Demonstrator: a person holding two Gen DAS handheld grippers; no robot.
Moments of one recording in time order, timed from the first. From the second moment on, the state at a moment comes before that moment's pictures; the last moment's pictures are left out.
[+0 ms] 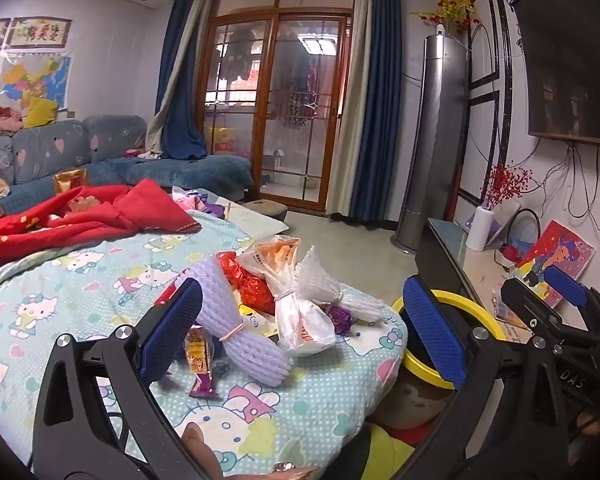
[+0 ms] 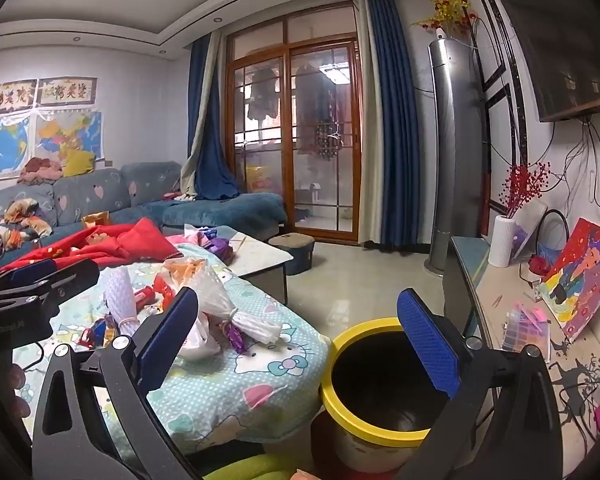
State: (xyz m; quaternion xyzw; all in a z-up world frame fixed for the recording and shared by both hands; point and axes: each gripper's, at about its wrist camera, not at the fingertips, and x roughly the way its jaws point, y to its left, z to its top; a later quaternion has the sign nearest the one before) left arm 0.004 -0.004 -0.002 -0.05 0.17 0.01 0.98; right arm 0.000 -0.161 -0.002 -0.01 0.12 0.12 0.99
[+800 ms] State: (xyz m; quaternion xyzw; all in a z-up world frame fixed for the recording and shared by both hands) left arm -0.004 -0.002 0.004 -0.05 0.17 0.01 0.98; right arm 0.001 -0.159 -0.002 -0.01 0.12 0.12 0.99
